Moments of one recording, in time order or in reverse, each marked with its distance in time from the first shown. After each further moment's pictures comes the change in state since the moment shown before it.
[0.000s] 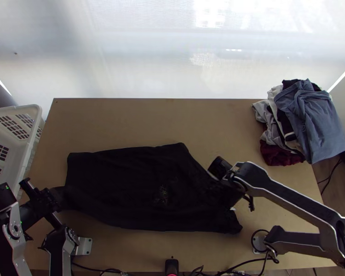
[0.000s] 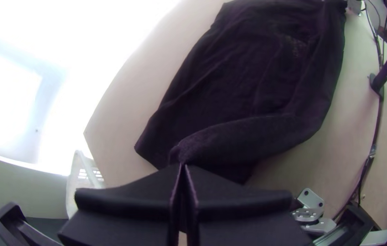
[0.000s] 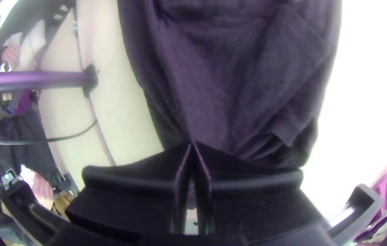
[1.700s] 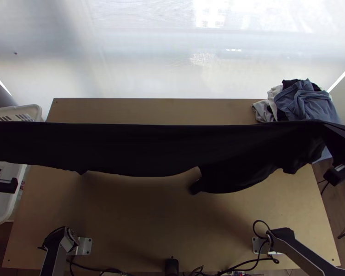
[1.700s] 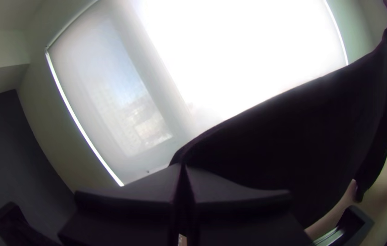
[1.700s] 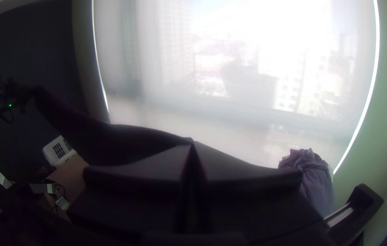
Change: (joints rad) left arm 0.006 0.268 0.942 0.183 0.019 -0.841; right arm -0.664 -0.307 1.118 -0.124 -0.001 0.275
